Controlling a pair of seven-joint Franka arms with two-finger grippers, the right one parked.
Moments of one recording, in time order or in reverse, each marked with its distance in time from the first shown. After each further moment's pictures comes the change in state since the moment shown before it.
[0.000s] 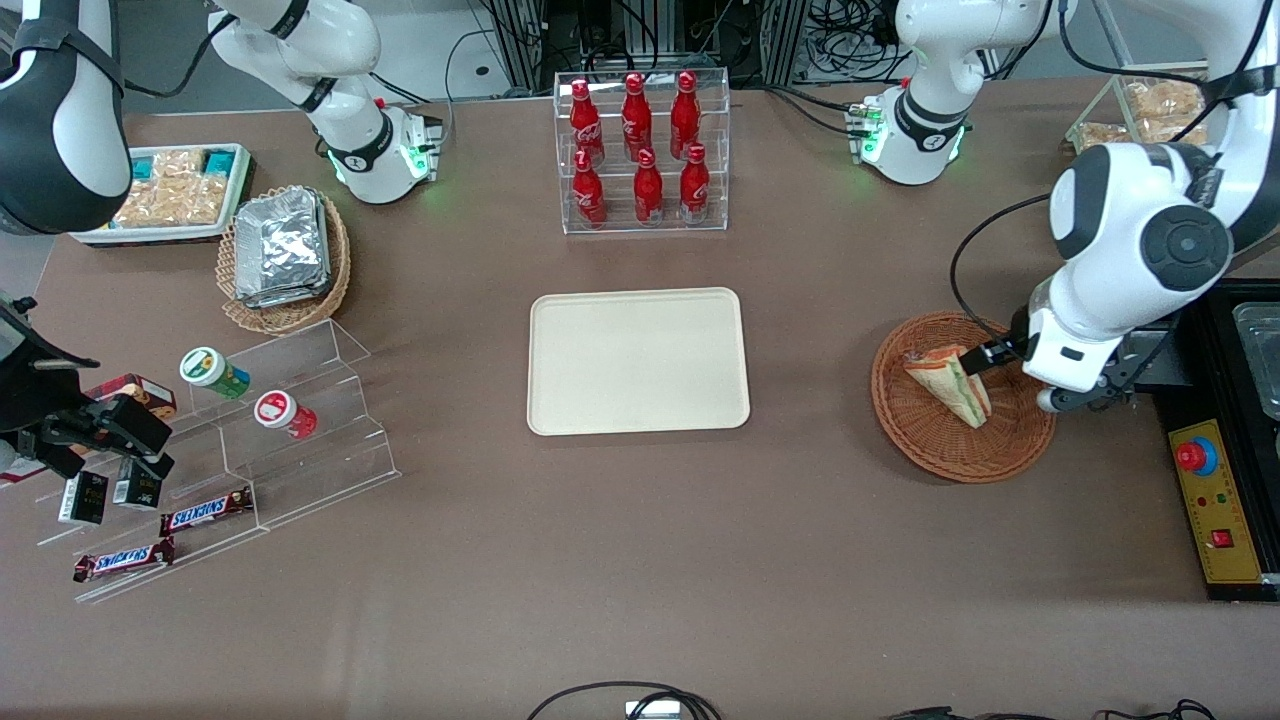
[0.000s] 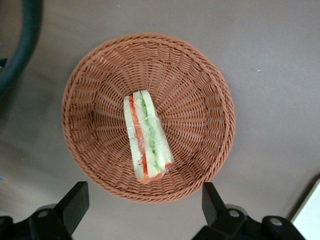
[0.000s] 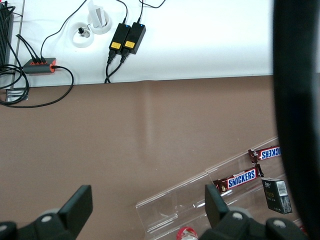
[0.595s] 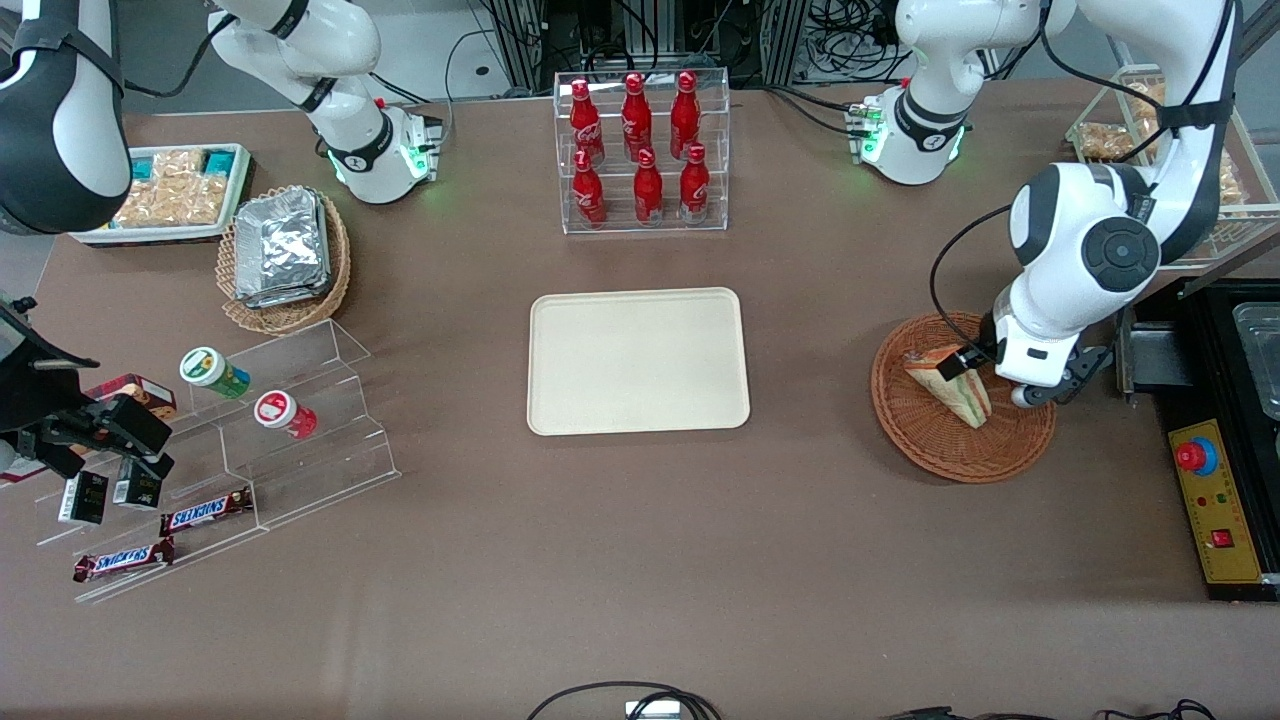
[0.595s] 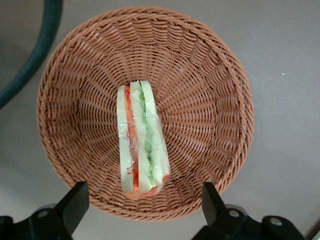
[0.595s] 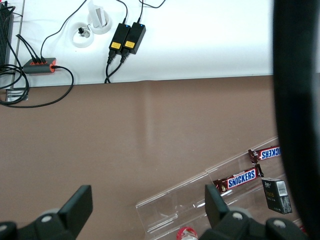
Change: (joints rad) arm 0.001 0.005 0.000 -0.166 0.000 0.210 -0.112
